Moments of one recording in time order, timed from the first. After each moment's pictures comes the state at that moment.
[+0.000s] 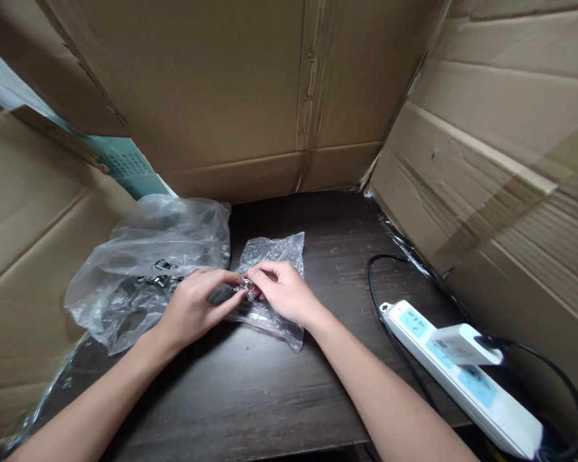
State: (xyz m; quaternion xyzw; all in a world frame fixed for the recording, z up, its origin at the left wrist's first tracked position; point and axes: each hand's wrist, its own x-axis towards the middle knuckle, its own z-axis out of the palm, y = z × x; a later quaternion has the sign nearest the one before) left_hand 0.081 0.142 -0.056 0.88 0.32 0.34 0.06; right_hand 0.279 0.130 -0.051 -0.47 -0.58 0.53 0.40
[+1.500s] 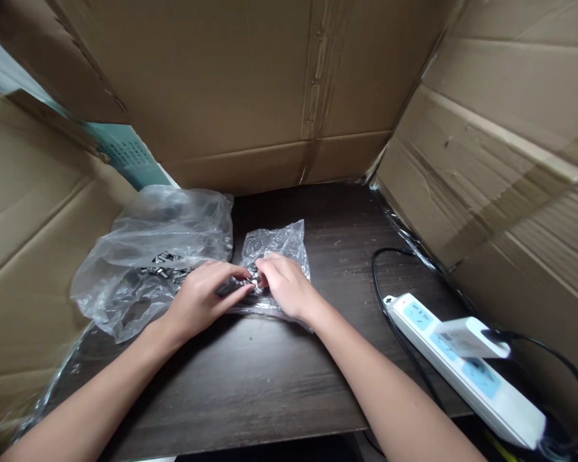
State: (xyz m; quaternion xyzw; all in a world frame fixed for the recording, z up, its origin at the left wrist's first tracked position) left_hand 0.083 0.141 -0.059 0.89 0.30 0.33 0.07; right_hand 0.281 0.129 -0.055 -0.50 -0.64 0.46 0.36
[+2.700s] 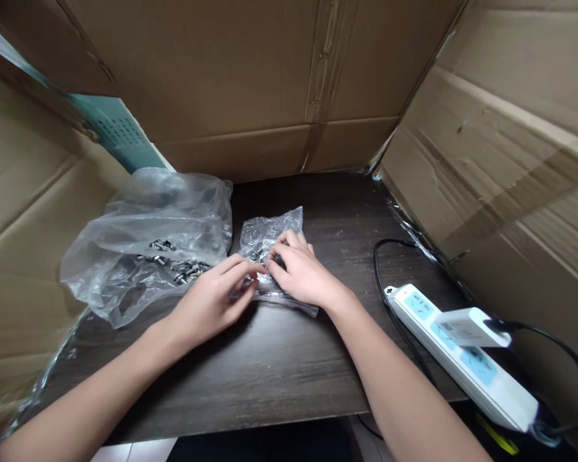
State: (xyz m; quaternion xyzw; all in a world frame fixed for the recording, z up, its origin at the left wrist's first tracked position) left_hand 0.104 0.111 -0.053 0.88 0.33 0.28 0.21; right_hand 0.304 0.129 -0.058 -0.54 -0.78 0.23 0.21
